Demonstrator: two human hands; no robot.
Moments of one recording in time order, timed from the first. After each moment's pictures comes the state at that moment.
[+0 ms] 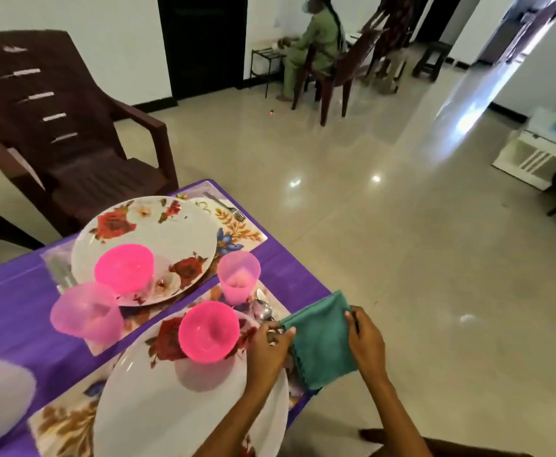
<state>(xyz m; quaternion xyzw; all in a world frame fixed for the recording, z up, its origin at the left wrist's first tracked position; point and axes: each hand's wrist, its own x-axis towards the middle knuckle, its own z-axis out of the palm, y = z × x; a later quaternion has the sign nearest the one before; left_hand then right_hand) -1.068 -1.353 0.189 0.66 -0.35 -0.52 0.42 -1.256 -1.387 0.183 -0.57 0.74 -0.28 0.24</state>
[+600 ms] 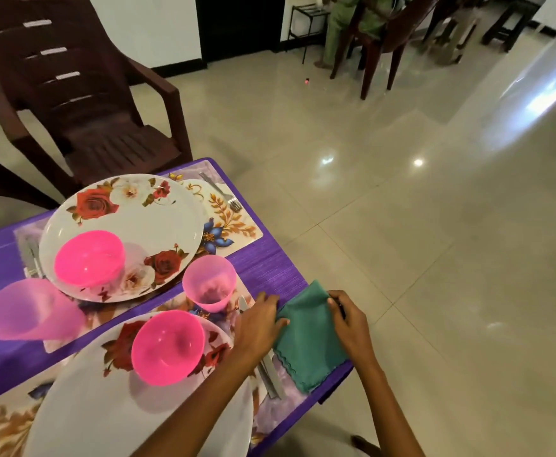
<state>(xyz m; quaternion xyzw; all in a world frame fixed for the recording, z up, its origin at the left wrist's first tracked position) -1.091 -1.463 0.164 0.72 -0.63 -0.27 0.10 -1.279 -1.491 0.149 -0.65 0.59 -0.29 0.37</state>
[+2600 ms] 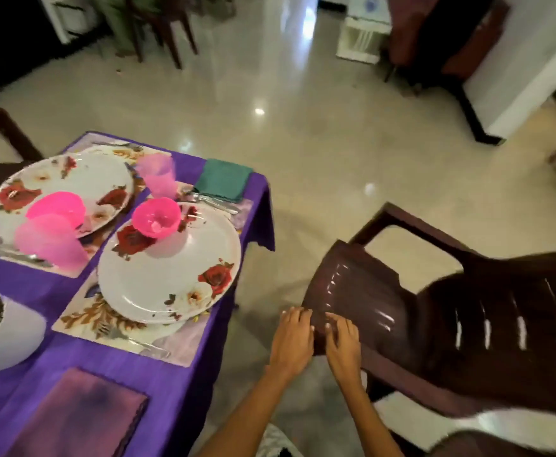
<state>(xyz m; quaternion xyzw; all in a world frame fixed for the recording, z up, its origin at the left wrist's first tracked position) -1.075 -1.029 0.149 0.39 -0.88 -0.24 0.14 -1.175 -0.952 0.125 -0.34 0.86 -0.35 0.14</state>
